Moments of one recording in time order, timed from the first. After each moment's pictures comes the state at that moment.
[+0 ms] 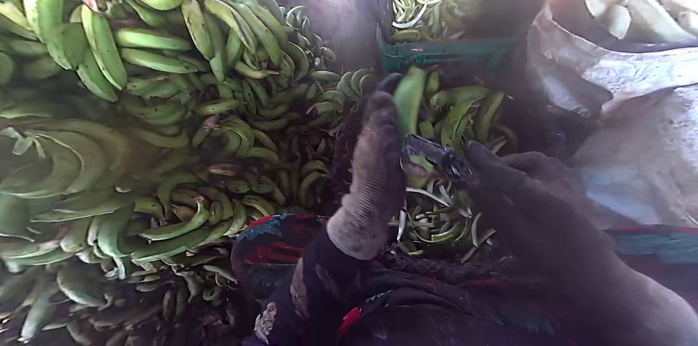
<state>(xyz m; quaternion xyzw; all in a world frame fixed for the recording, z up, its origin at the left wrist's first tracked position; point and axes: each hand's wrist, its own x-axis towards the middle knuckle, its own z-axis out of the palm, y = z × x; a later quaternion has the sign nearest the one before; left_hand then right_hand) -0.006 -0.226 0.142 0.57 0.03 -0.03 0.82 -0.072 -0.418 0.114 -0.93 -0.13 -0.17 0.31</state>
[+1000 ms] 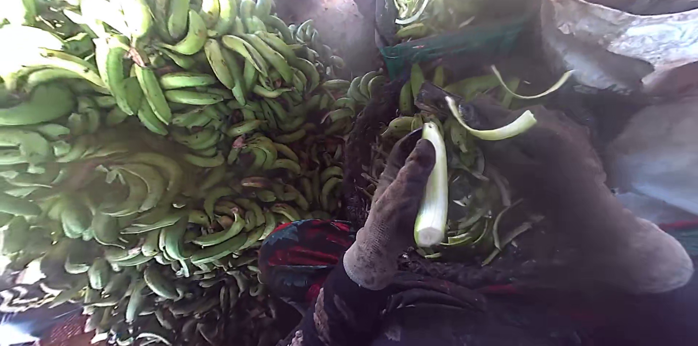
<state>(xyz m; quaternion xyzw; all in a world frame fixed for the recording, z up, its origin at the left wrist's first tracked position) -0.039 -0.238 0.129 0.61 0.05 -0.16 0.78 -0.020 -0.446 0.093 -0.93 -0.06 -0.11 0.34</state>
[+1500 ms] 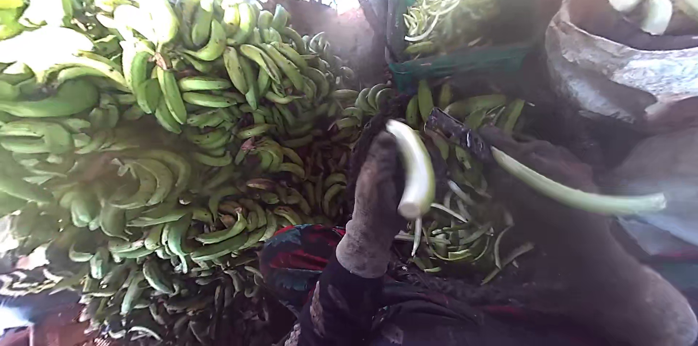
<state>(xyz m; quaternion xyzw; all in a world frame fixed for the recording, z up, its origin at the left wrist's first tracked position) -0.014 -0.232 0.133 0.57 0.05 -0.08 0.81 -0.029 -0.438 0.088 -0.93 -0.04 -0.16 0.33</state>
